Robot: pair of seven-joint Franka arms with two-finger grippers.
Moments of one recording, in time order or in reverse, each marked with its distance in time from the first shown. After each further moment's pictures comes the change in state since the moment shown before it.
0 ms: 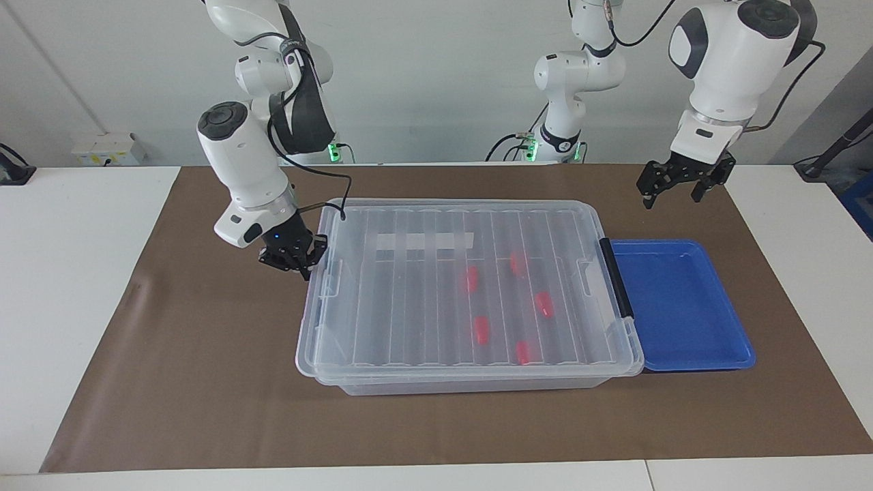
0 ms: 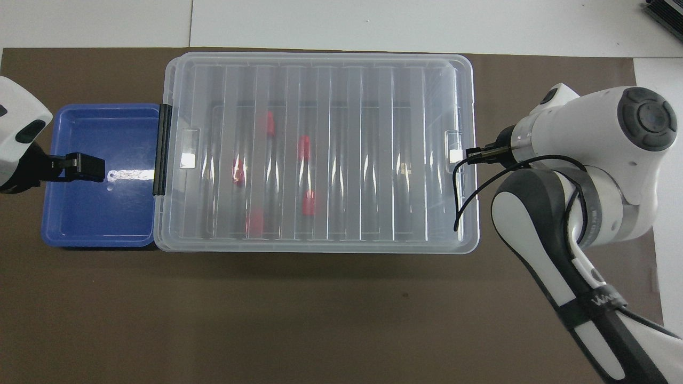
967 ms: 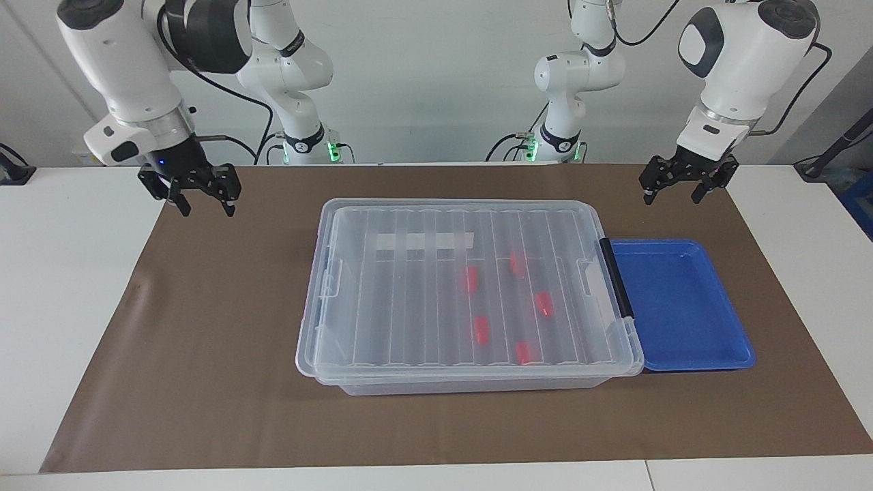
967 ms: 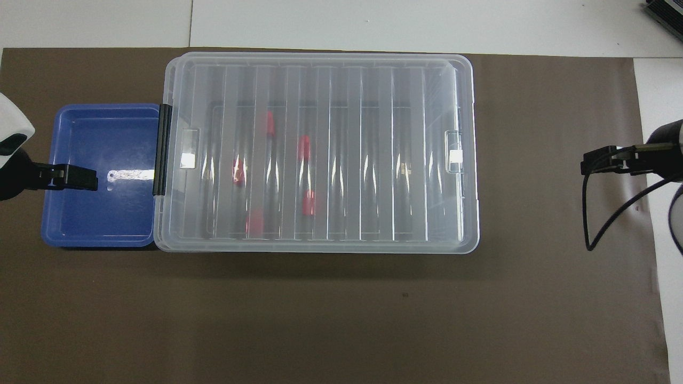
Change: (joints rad) left arm 0.019 -0.013 -0.007 -0.019 -0.082 0.005 0.051; right arm -0.193 -0.165 -0.011 0.209 -0.143 -0.488 0.060
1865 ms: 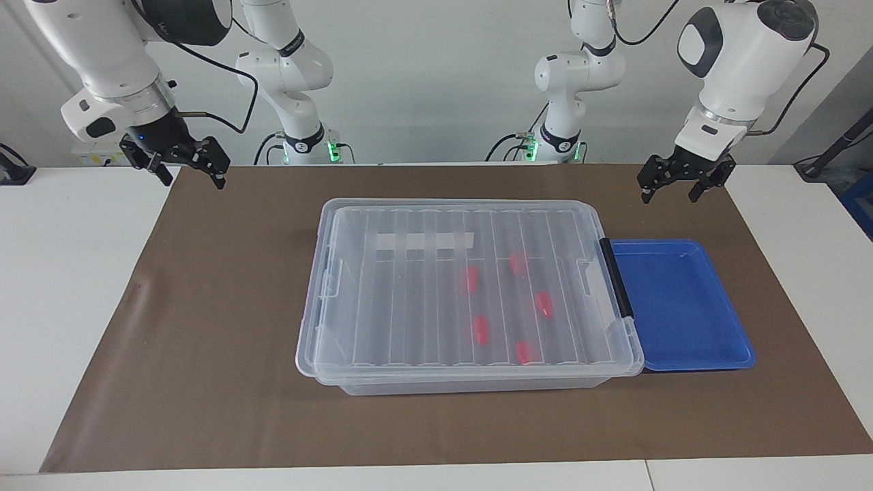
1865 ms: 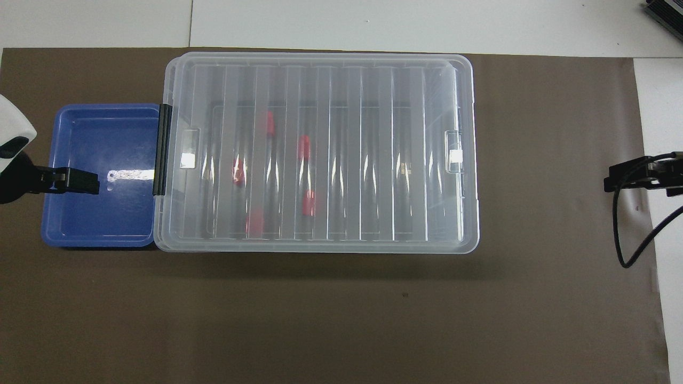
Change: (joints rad) left arm 0.000 -0.005 0.000 -0.007 -0.002 -0.012 0.000; right arm -0.037 -0.007 0.022 0.036 0.001 -0.113 0.018
